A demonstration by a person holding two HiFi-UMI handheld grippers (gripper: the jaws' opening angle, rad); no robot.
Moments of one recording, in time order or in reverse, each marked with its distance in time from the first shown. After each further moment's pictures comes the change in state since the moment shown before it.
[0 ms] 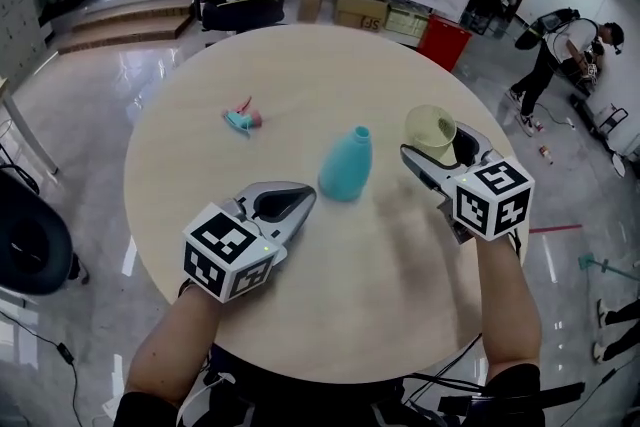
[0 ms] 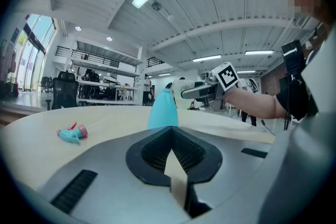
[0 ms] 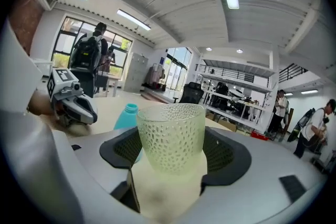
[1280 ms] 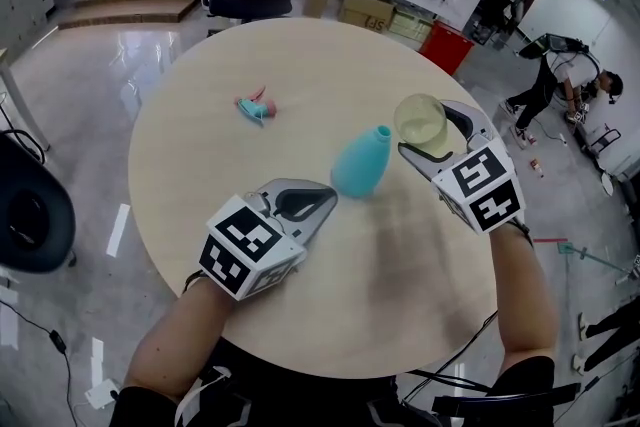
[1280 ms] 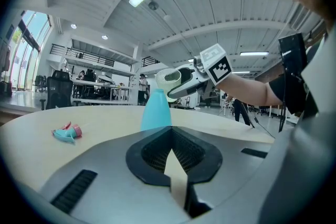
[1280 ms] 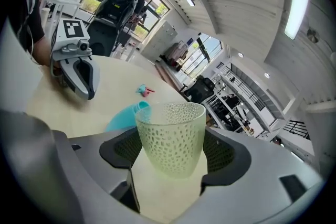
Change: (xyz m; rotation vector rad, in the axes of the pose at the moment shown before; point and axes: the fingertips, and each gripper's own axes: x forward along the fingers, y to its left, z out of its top) left arm -0.001 -0.017 0.004 0.010 0.004 -0.058; right arm 0.022 0.032 0.031 -0.509 0.223 0.000
